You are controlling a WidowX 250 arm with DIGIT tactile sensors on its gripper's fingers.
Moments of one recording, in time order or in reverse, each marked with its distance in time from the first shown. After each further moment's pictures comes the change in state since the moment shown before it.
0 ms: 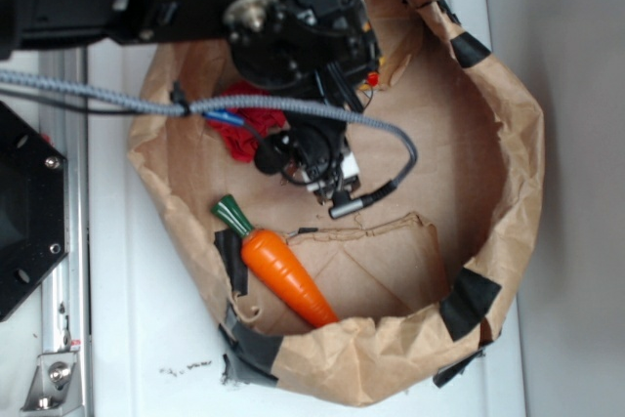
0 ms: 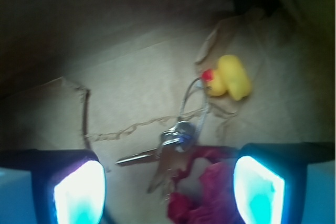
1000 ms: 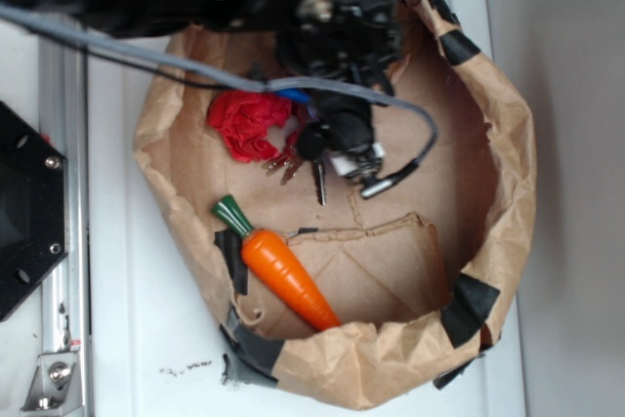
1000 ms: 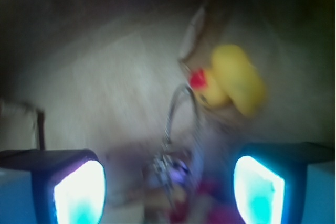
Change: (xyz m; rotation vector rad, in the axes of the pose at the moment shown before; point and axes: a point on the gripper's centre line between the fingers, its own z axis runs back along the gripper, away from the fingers) arm 0.014 -0.003 -0.047 -0.021 0.088 0.111
